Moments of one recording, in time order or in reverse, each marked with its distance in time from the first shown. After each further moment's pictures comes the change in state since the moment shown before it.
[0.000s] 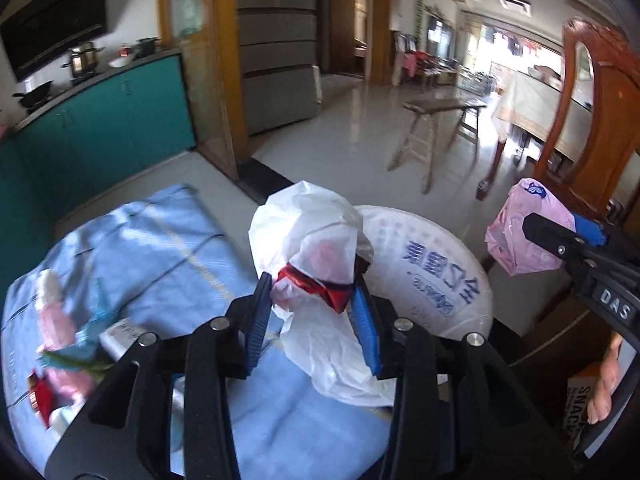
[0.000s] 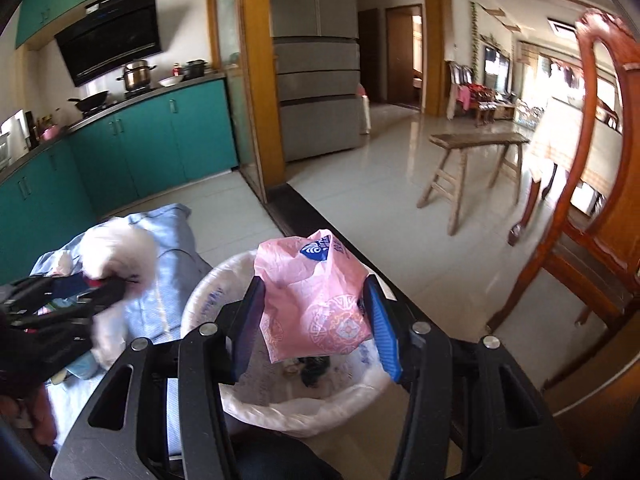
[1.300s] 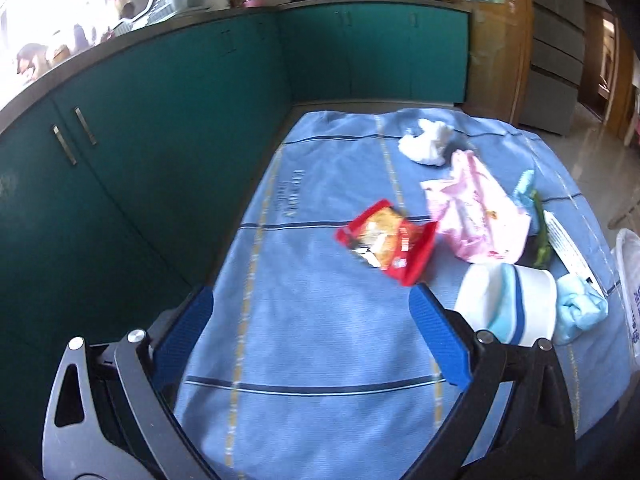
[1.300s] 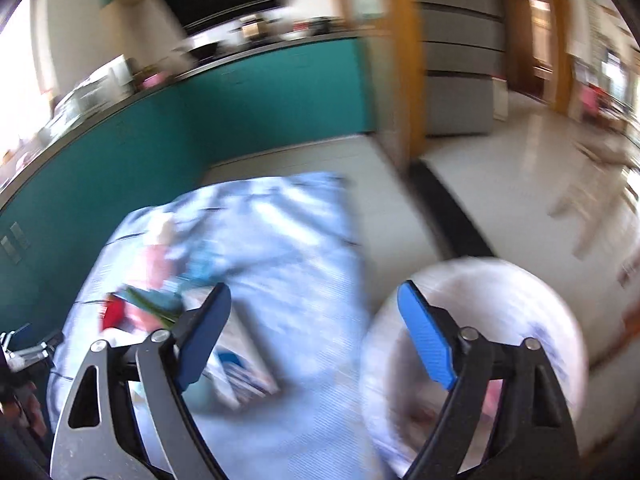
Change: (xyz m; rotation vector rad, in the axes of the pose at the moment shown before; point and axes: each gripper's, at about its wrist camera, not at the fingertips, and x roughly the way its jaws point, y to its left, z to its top) left arm -0.161 0.272 -0.181 -0.573 0.152 0.766; right arm 0.076 0.196 0.031 -0.231 0.146 0.476
